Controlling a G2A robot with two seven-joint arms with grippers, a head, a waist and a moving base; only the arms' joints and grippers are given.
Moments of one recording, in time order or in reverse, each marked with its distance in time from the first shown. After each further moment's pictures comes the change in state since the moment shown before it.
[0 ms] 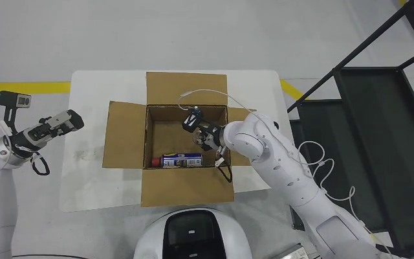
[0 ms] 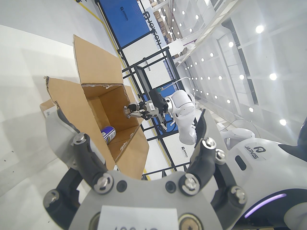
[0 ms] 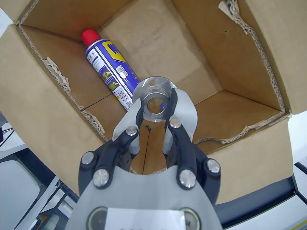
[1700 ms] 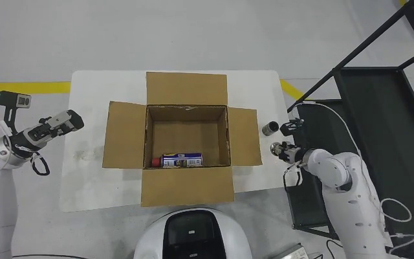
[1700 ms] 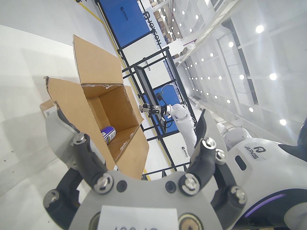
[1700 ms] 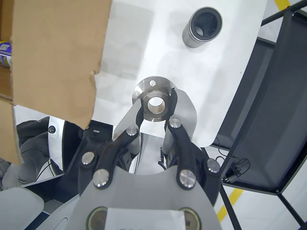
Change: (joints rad) left arm 0.000 0.000 0.000 0.000 0.000 0.000 0.000; right arm -0.584 0.127 0.742 -0.100 0.056 0.049 -0.143
